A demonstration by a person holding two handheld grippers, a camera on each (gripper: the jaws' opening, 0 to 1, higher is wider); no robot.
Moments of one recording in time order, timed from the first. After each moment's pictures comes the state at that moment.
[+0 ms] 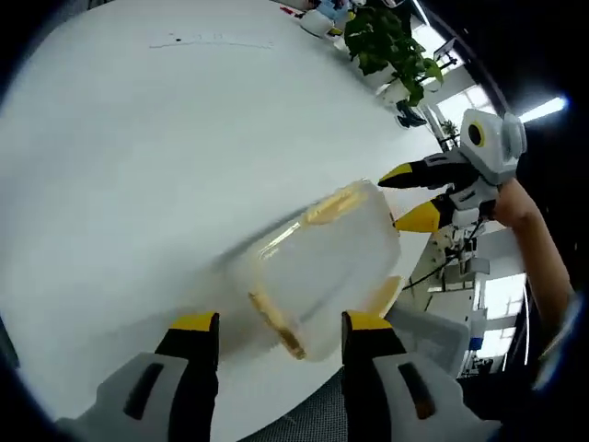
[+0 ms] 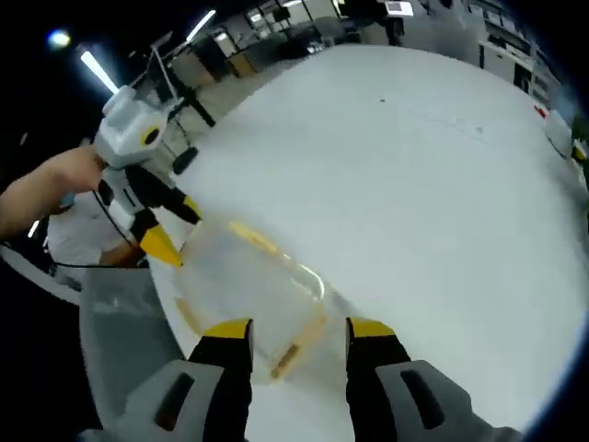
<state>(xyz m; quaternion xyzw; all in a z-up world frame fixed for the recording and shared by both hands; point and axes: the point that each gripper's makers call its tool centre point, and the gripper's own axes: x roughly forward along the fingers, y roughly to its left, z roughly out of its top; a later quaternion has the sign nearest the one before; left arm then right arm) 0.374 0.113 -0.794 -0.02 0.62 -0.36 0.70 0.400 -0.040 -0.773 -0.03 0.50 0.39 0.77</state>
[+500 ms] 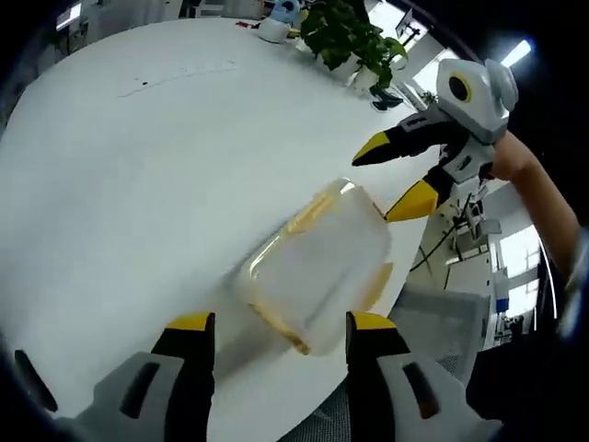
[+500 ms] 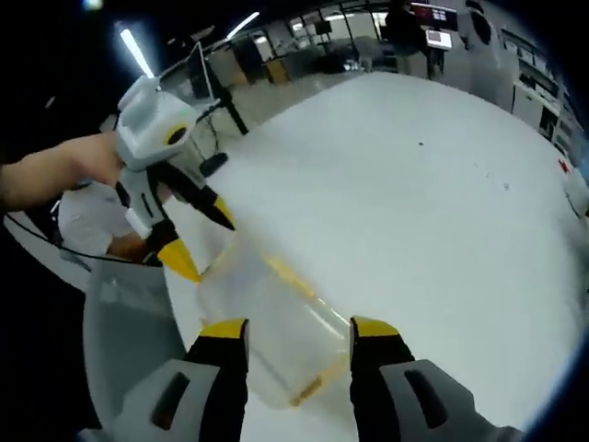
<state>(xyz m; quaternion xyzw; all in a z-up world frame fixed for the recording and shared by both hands) 0.380 0.109 -0.778 0.05 0.57 -0.40 0.72 0.403 -0.008 -0.754 -0.08 0.46 0.45 0.76</state>
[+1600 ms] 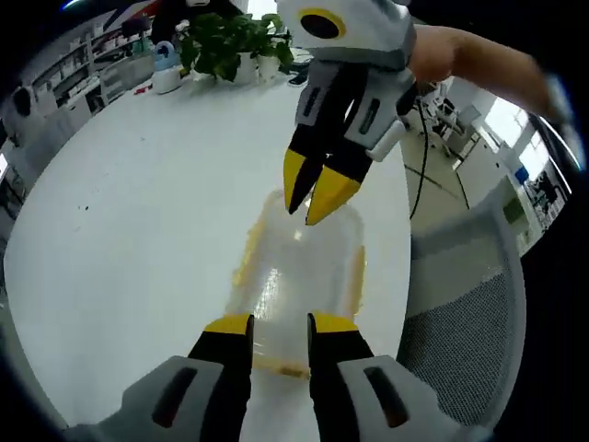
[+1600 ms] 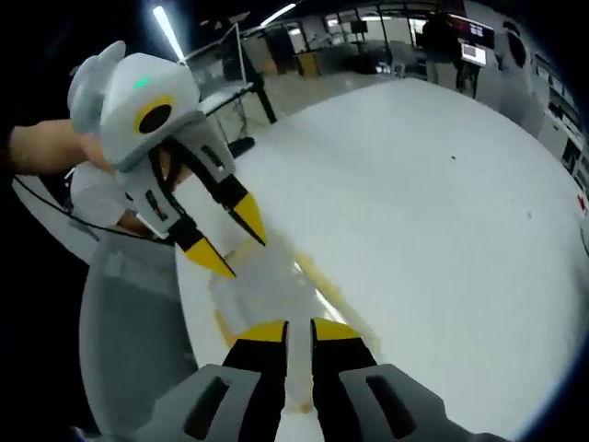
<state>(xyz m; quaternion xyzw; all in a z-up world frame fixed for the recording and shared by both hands) 0.378 0.063 -0.762 0.28 0.40 -0.54 0.69 0.388 0.010 -0.758 -0.12 0.44 0.50 0.74</state>
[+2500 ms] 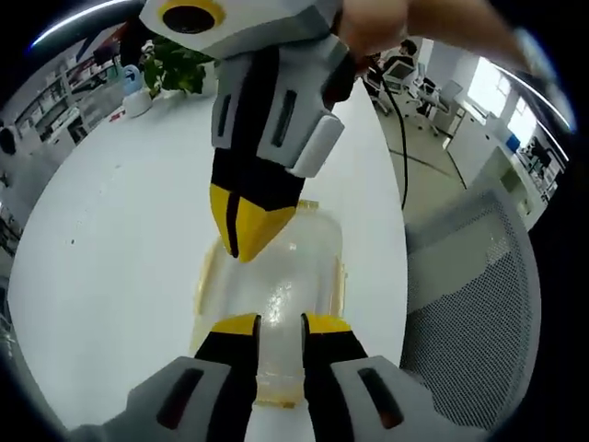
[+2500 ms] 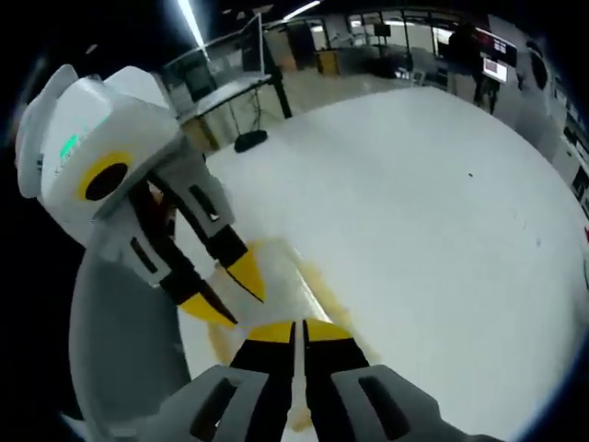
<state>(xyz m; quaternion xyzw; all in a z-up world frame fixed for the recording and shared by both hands) 0.355 0.035 -0.775 0.30 0.37 -0.56 0.68 0.395 0.028 -0.764 -0.15 0.43 0.52 0.72</state>
